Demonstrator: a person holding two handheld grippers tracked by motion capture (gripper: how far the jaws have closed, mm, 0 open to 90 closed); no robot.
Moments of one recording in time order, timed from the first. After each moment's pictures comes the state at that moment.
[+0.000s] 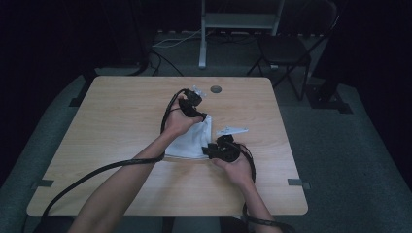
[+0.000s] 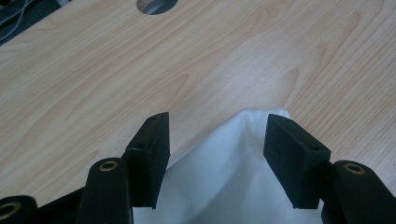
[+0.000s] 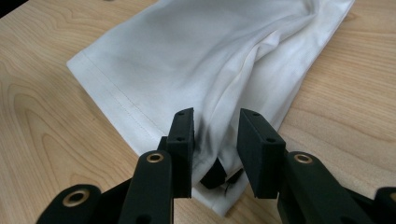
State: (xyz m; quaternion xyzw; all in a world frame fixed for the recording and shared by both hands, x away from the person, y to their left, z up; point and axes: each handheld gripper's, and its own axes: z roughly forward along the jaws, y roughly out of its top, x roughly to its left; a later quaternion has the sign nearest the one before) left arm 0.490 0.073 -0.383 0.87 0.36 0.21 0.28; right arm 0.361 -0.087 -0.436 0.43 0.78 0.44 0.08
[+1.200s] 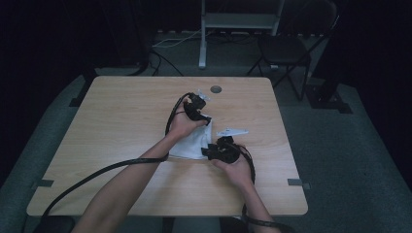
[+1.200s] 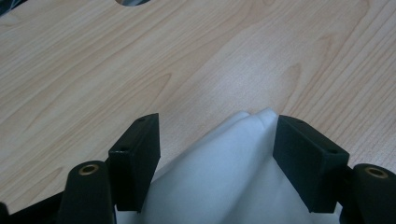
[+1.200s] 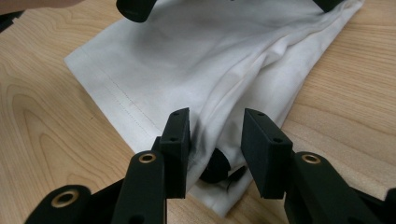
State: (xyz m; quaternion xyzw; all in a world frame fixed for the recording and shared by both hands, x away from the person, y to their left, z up) left arm 0.498 0.059 -0.408 0.87 0.34 0.20 0.29; right arm 0.361 -0.087 -0.441 0.43 0.78 0.45 0.08
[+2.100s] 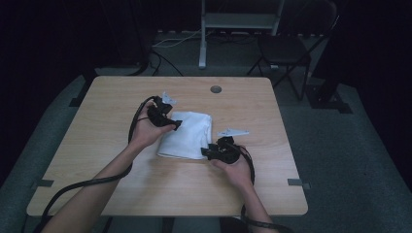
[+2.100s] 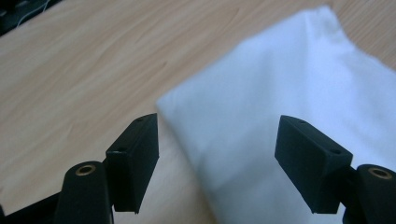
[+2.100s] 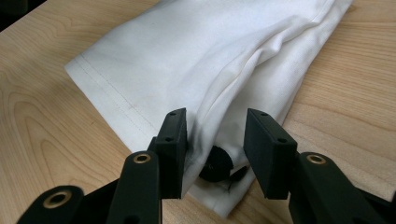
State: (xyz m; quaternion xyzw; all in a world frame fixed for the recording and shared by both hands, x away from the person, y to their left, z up) left arm 0.445 0.168 -0.387 0.85 0.37 0.22 0.29; right arm 0.360 -0.087 -0.443 0.44 0.77 0.46 0.07
